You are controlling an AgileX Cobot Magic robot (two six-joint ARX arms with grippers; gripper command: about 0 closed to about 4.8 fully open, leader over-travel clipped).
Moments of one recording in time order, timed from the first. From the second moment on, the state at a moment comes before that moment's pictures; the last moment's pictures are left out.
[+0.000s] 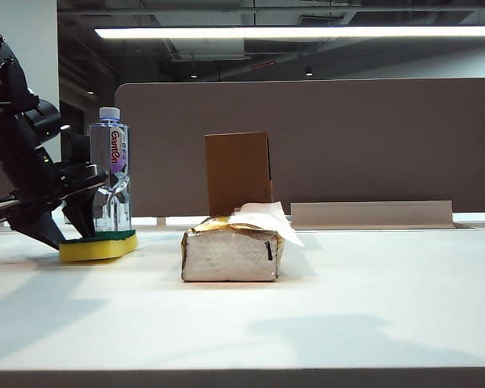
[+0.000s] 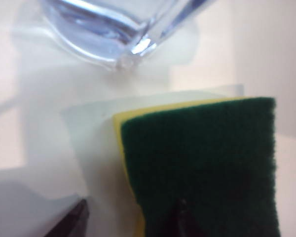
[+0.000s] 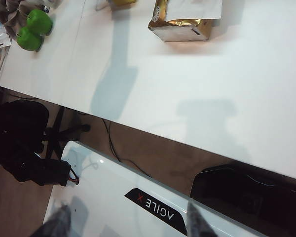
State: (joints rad) left arm 0.00 2.13 1.60 -0.62 0.33 0.05; right arm 0.08 0.69 1.07 -1.27 -0.73 0.24
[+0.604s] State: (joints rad) left arm 0.00 2.07 1.58 -0.69 0.28 0.05; right arm 0.08 0.67 1.07 -1.29 -0.73 0.24
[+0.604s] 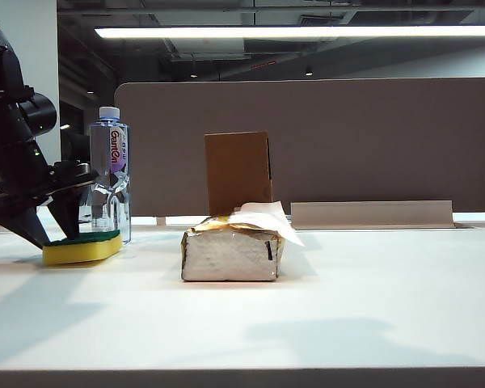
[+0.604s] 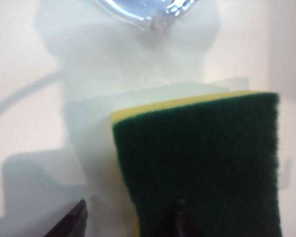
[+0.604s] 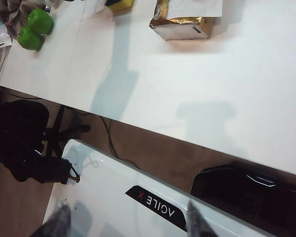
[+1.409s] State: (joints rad) left arm 0.00 1.70 1.59 -0.82 0.35 0.10; right arm 0.10 0.66 1.07 -1.29 -0.73 0.24
